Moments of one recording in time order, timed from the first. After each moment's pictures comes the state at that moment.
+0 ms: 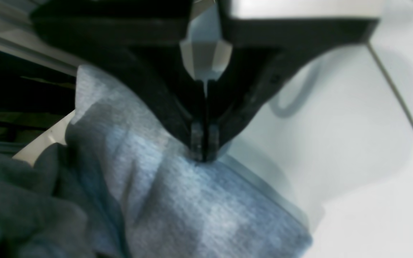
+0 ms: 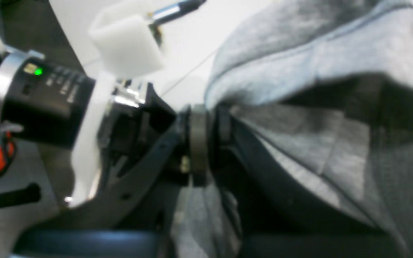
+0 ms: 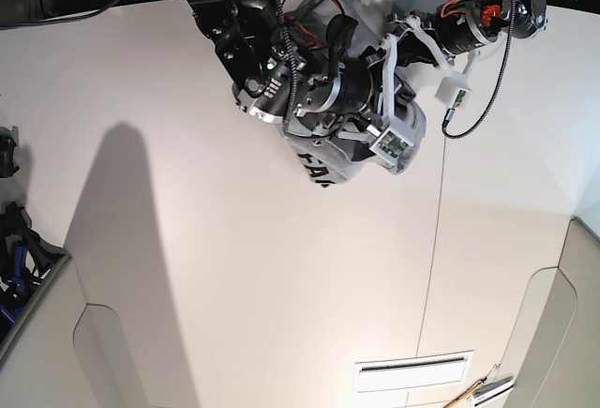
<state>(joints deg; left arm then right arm) 26.7 -10.8 -13.5 101.6 -38.2 -26.2 57.7 -0.3 -6.2 -35.7 104.7 19.6 16.1 -68.5</state>
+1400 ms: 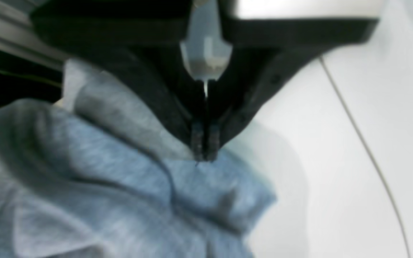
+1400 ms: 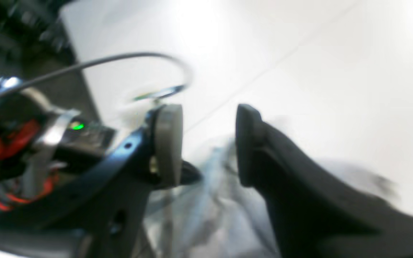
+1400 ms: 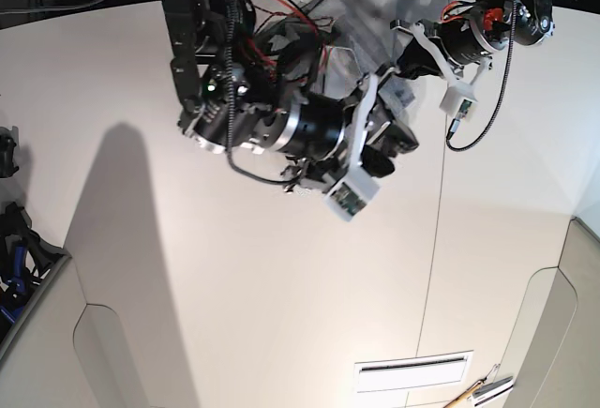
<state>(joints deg) 26.3 -11.5 -13.6 107.7 -36.1 -25.8 56.8 0.1 -9.0 -20.8 114.9 25.6 22.8 -70.2</state>
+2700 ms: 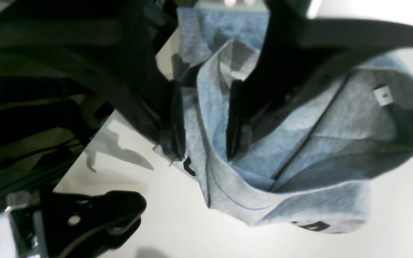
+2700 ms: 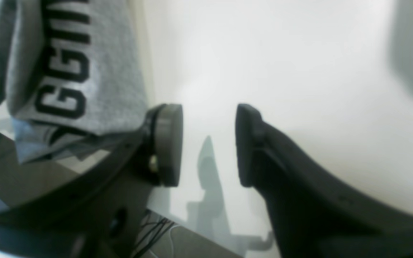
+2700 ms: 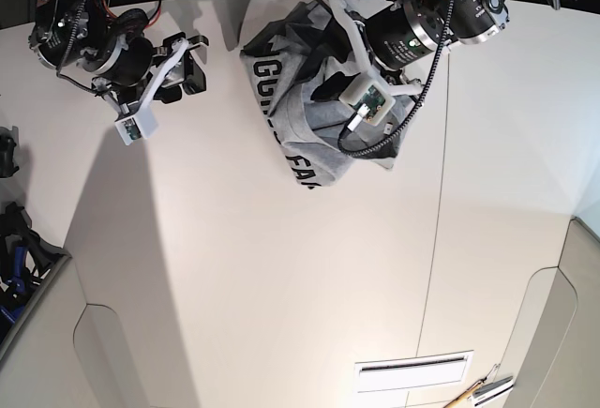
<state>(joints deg) 27.0 -8.3 6.9 127.4 -22.6 -28.1 50.7 -19.9 6.4 10.3 117.5 31.3 23.0 -72.8</state>
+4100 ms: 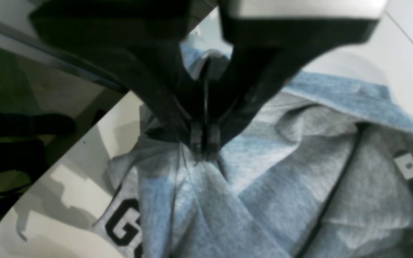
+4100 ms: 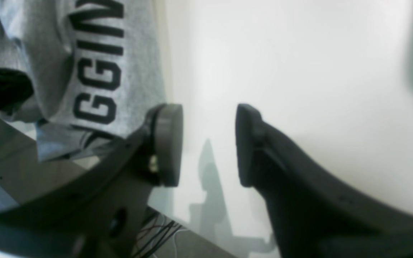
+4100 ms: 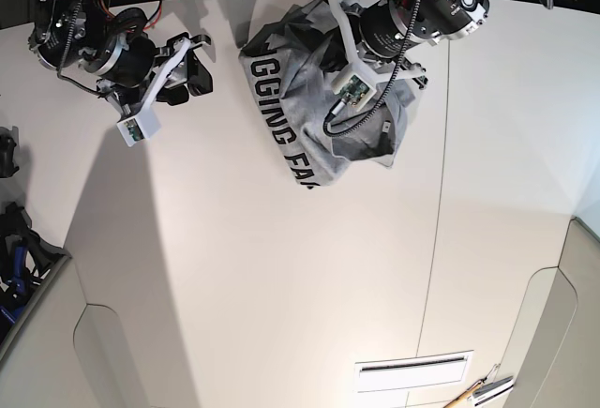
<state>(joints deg) 27.5 -8.6 11.4 123.4 -12.5 -22.7 57.0 -19.7 6.4 10.3 117.5 34.1 24.4 -72.8</state>
